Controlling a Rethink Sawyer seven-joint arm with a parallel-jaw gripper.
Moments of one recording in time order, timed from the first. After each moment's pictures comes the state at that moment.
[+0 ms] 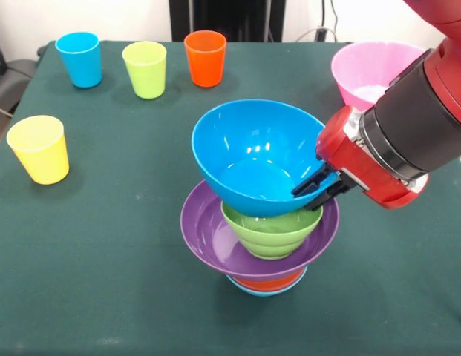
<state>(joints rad) 0.07 0.10 0.11 -0.05 -0.66 1.68 2.17</state>
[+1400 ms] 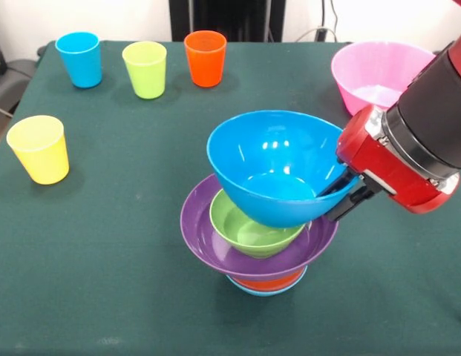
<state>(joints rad) 0.06 0.01 0.42 -0.05 -0.93 1.68 2.17</state>
